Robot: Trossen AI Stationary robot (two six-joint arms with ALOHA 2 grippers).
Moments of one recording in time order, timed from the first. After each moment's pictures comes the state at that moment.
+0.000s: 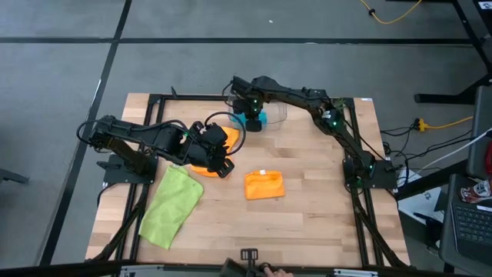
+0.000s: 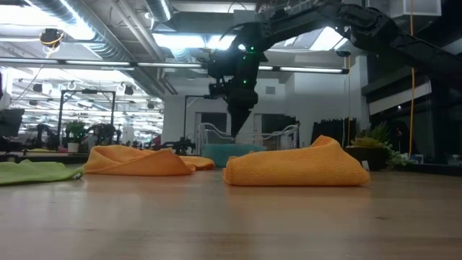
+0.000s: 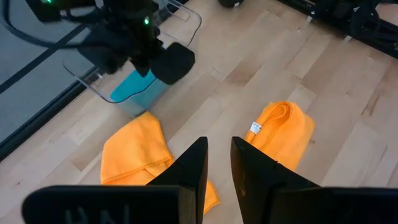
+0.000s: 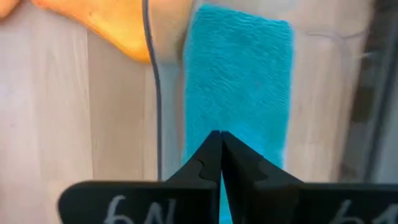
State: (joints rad) left arm -0.26 1.57 1.79 -1.26 -0.62 -0.80; right arm -0.46 2.42 2.32 -1.23 -0.06 -0.50
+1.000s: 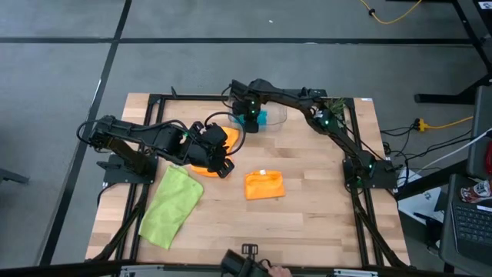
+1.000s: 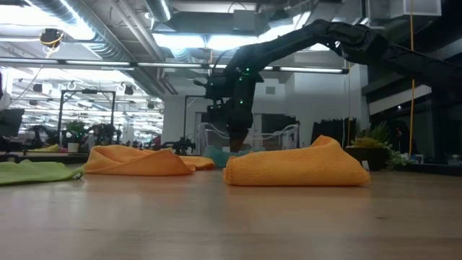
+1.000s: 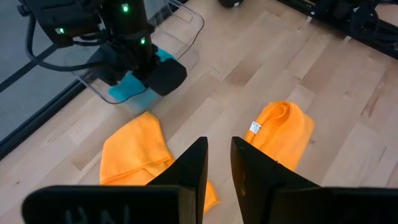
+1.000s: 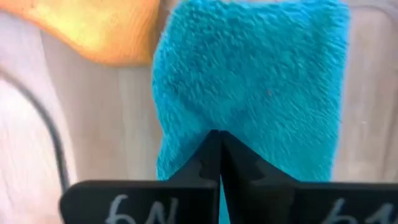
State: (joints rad) left arm -0.26 1.57 1.79 -1.26 -0.62 -0.80; right arm -0.49 2.54 2.35 -1.21 -0.11 -0.45
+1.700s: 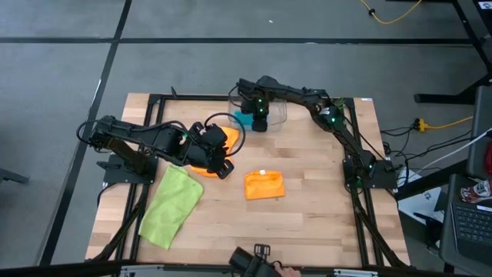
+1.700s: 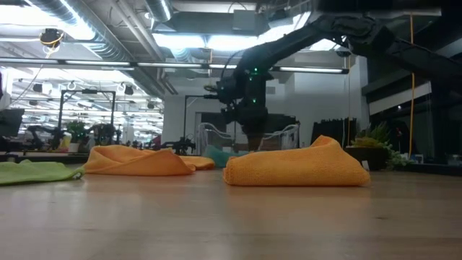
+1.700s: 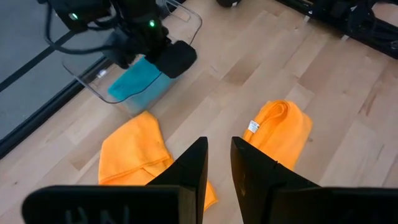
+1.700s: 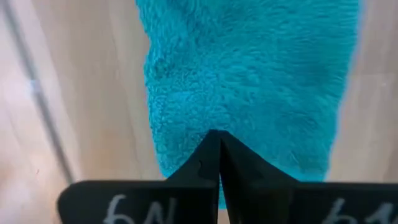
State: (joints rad) left arm -0.27 1.57 1.79 -1.26 -0.62 -0.81; right arm -0.53 2.46 2.21 -1.29 -0.10 -0.43
